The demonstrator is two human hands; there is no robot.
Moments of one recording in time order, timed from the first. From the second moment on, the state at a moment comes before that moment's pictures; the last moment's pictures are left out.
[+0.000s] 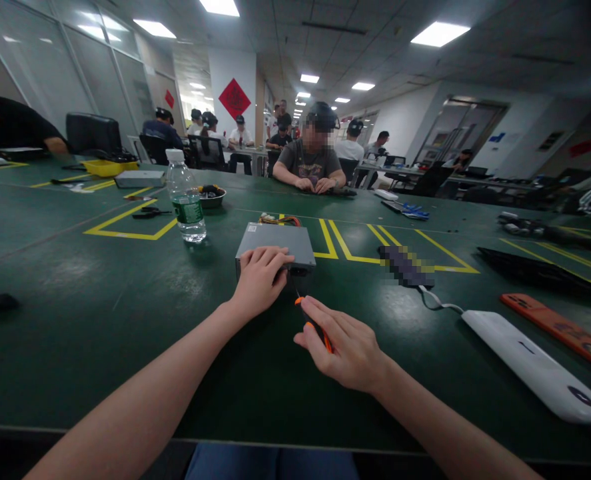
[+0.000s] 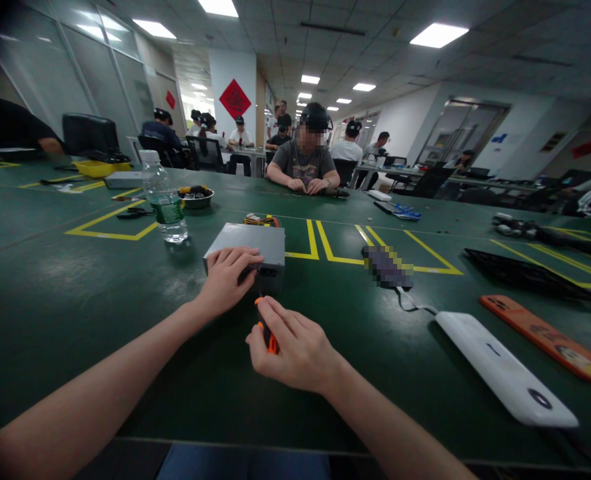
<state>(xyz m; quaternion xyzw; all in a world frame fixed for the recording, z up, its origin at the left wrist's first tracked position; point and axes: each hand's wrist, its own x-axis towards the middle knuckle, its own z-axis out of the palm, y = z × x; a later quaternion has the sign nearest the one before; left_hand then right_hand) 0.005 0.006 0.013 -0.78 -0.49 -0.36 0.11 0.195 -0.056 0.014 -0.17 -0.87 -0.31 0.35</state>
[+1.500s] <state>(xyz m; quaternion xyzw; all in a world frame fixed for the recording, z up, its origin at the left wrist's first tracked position) 0.005 0.004 0.015 -0.79 -0.50 -0.35 0.10 0.201 -0.056 0.024 -0.18 -0.85 -0.34 0.36</state>
